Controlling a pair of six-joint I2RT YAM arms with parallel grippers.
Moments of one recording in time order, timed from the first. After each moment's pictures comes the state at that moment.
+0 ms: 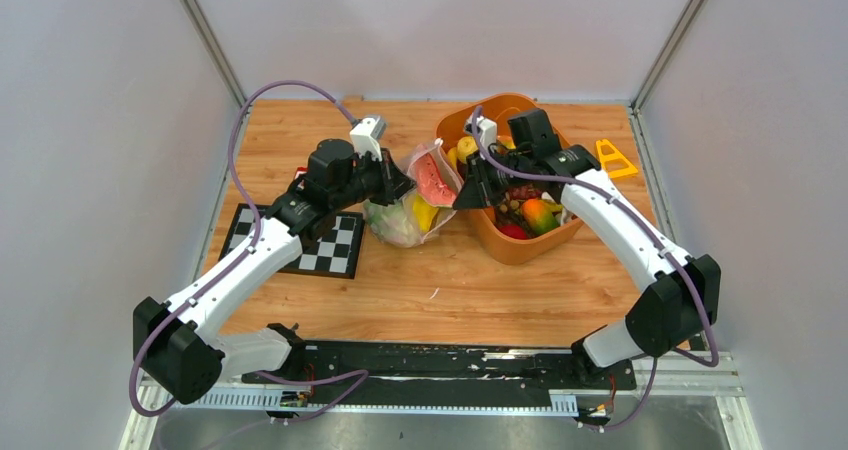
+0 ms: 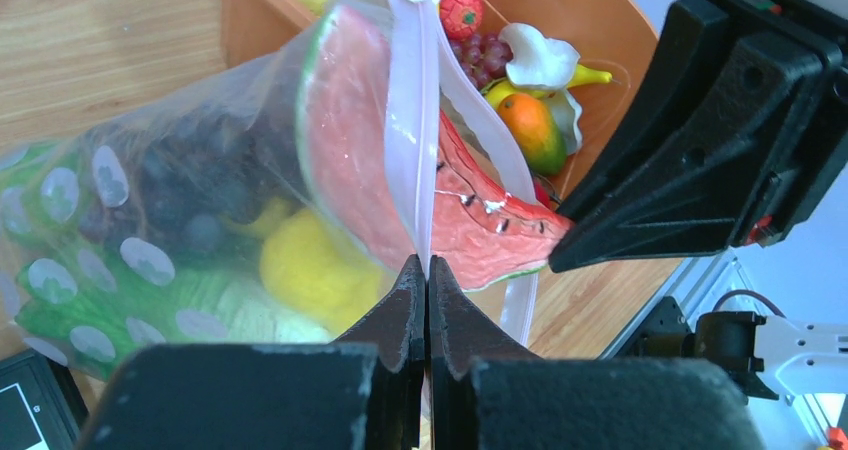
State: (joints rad) left arm -0.57 1.19 1.04 -0.19 0.23 -0.46; right arm 0.47 1.46 1.37 -0.70 -0.69 0.02
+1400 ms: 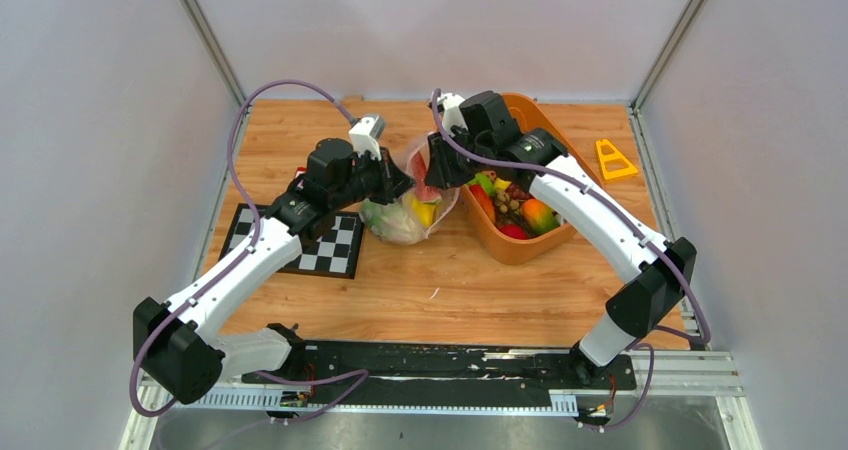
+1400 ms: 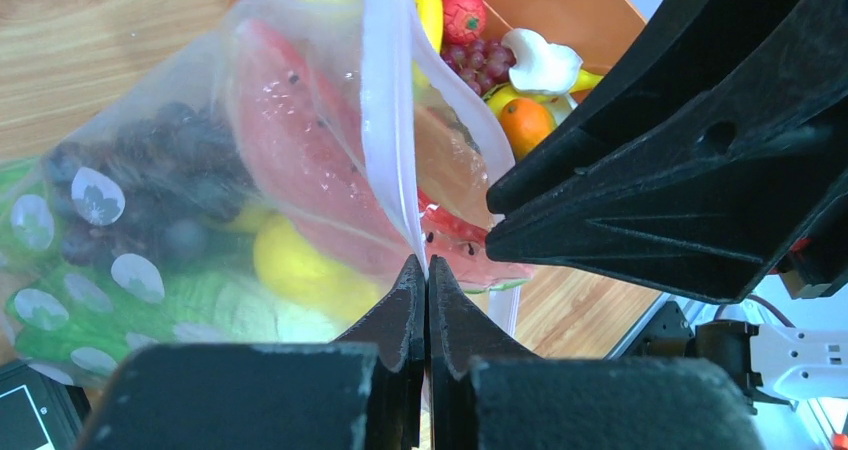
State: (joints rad) left arm -0.57 1.19 1.04 -0.18 0.23 -0.46; right arm 0.69 1.62 1.70 -0.77 -0.24 0.19
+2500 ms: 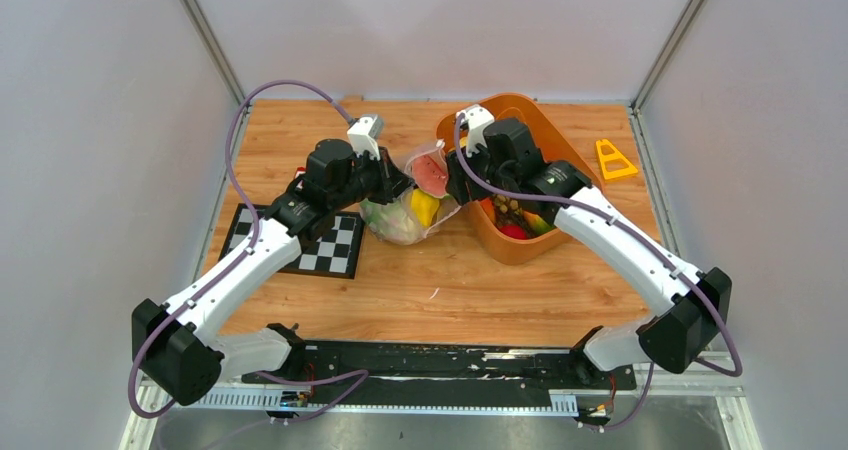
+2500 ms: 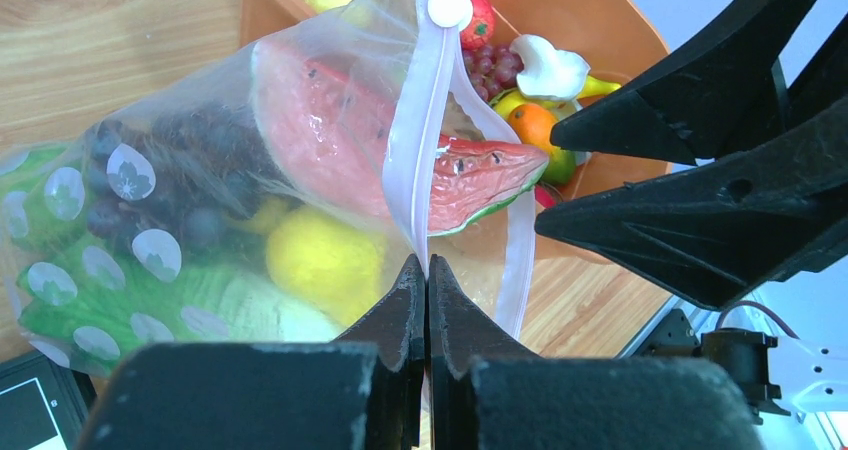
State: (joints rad) left arm -0.57 1.18 1.04 -0.19 0.20 -0.46; right arm 0.69 1.40 1.39 -0.59 -0.04 0.12
